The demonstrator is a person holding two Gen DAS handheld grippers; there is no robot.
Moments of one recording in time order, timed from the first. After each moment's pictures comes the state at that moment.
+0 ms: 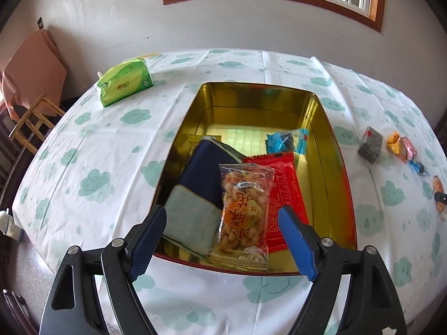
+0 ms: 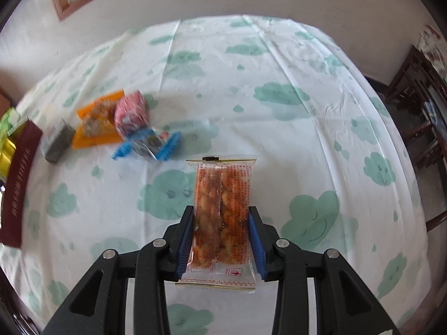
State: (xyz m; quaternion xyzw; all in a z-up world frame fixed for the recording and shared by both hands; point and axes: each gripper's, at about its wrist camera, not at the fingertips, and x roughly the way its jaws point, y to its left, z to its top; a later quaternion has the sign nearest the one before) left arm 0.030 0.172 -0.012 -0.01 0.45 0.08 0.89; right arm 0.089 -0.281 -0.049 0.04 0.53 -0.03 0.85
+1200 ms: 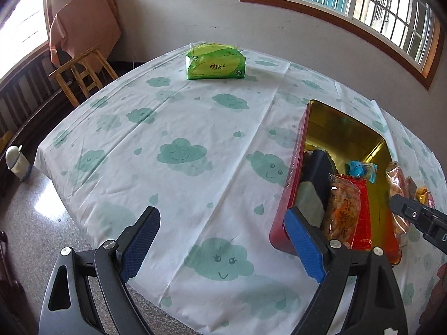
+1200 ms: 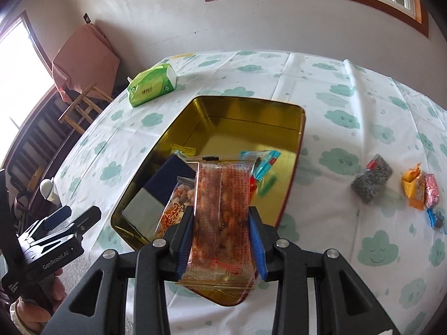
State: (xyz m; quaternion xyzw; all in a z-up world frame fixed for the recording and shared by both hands) left arm -0.020 0.280 -0.007 -0.12 0.43 0.18 0.88; right arm 0.071 0.059 0.004 -0.01 0.47 0.25 0.84
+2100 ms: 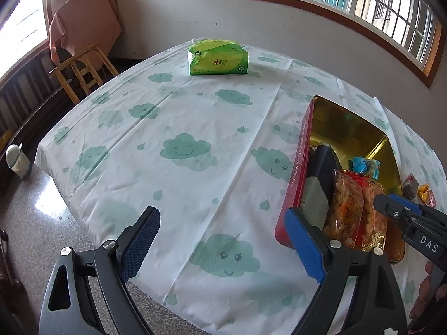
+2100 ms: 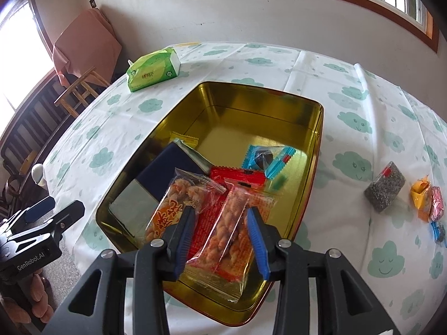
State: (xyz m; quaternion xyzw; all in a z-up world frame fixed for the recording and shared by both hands) left arm -0.022 0.282 -0.010 -0.12 0.44 0.19 0.87; right arm 0.075 0.081 -0.014 -0.04 0.47 0.26 0.84
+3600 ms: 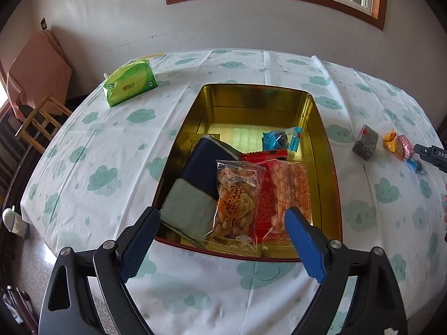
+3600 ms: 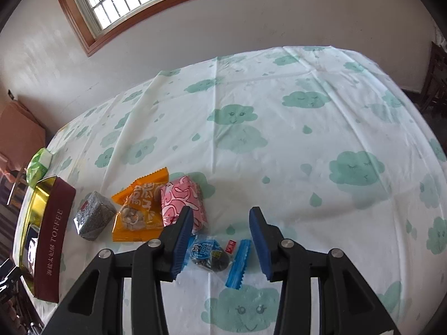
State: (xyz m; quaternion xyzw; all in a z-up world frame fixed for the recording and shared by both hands) left arm 0.023 0.156 0.002 -0.01 0.46 0.09 0.88; right arm 0.172 -0.261 -0.048 0.11 0.46 0.07 0.88
